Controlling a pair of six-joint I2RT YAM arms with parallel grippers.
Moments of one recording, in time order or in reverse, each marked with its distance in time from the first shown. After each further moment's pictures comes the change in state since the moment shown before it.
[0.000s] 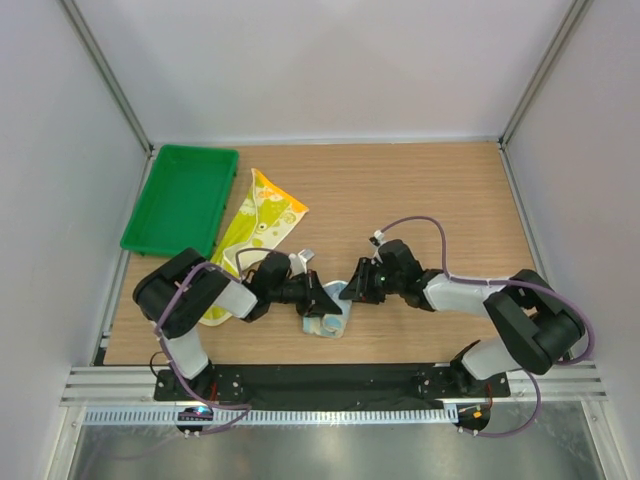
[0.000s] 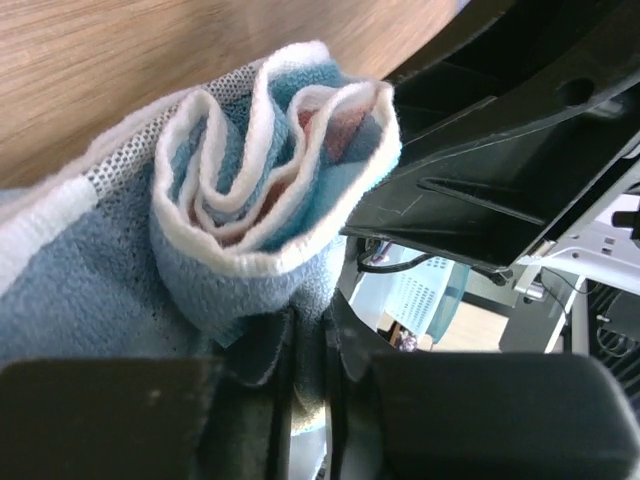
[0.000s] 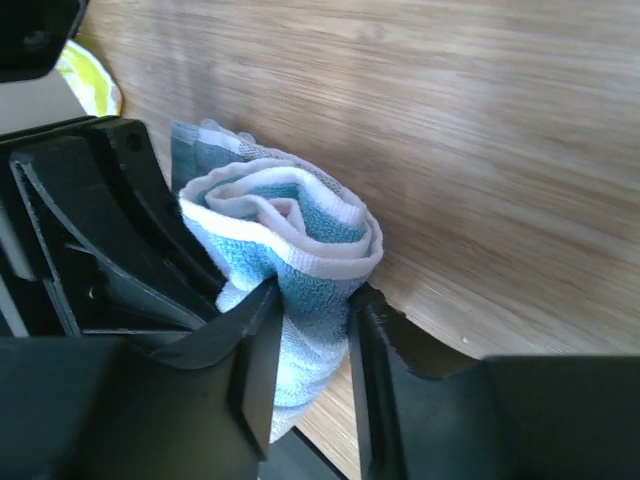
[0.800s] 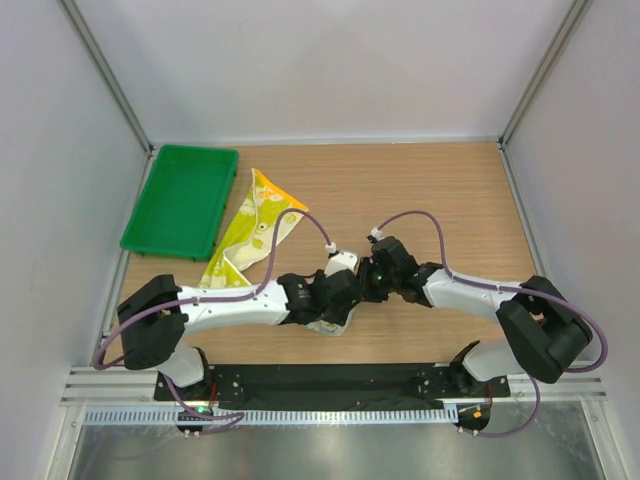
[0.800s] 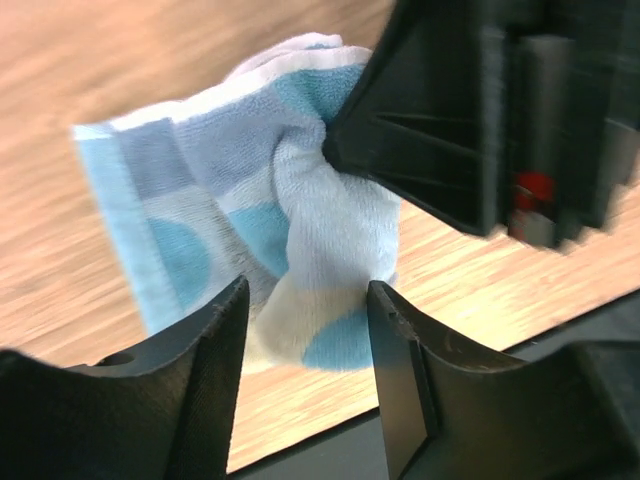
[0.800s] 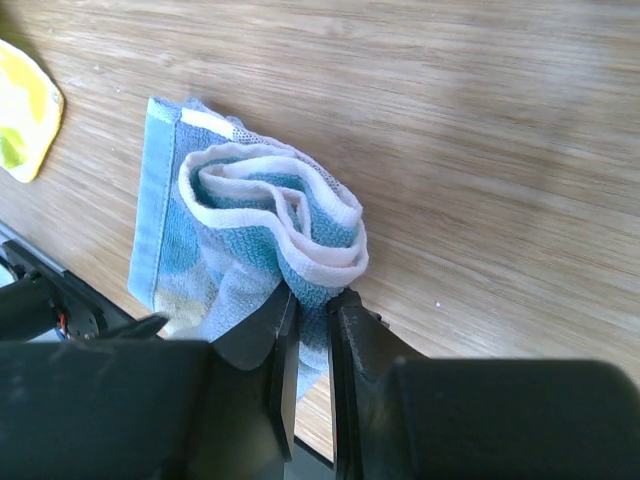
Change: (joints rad) left arm -0.464 -0.200 0.536 -1.220 -0.993 0.474; right arm 0.053 -0.053 0.087 -0.228 0.135 -0.056
